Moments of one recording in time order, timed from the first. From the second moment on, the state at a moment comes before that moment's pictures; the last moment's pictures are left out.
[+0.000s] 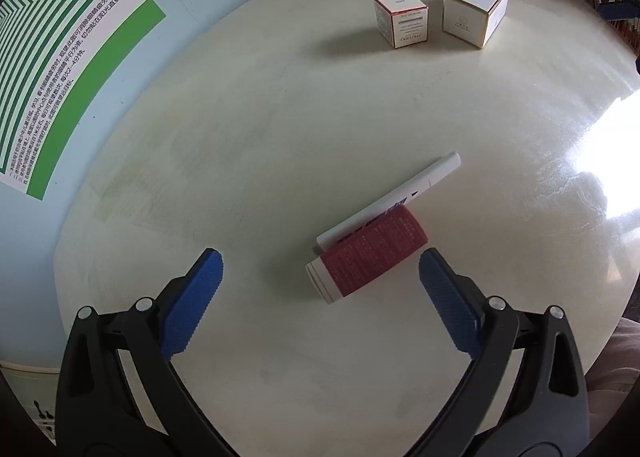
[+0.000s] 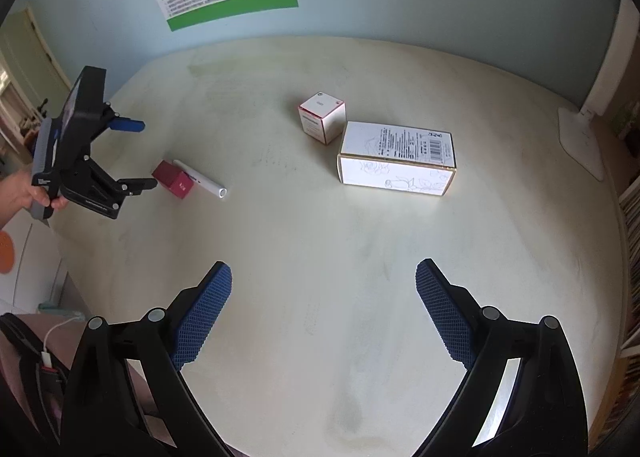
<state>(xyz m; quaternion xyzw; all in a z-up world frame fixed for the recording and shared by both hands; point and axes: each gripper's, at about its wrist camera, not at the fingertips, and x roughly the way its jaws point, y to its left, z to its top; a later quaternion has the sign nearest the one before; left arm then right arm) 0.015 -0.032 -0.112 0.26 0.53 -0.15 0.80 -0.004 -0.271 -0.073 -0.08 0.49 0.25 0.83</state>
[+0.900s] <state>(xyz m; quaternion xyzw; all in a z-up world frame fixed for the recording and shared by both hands) 0.054 -0.087 -0.152 0.27 0.56 -0.21 0.75 0.131 -0.262 -0.133 -0.28 0.49 0.35 0.74</state>
